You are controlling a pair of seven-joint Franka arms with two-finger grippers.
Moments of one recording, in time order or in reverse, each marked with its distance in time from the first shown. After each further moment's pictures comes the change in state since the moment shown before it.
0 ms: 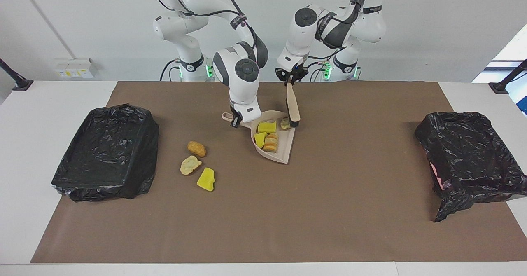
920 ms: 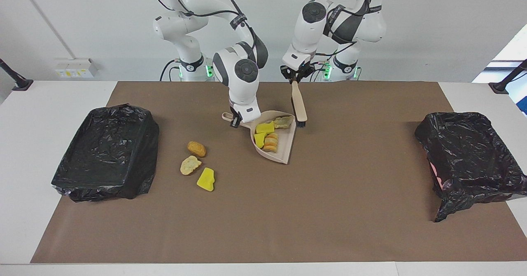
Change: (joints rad) left arm 0.052 -0.042 0.014 0.102 0.057 -0.187 -0.056; right arm -0.044 -0.030 -0.008 0.004 0.003 0.000 0.016
